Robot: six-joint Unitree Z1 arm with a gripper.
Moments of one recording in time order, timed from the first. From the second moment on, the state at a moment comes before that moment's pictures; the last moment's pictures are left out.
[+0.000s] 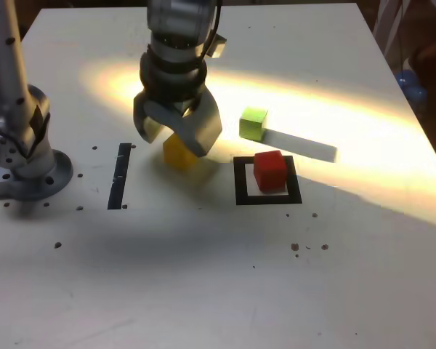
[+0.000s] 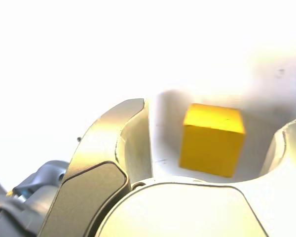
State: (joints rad) arm -0.04 1.75 -0.98 0.99 0.25 0.39
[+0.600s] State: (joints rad) arm -0.03 1.80 -0.98 0.94 0.23 0.40
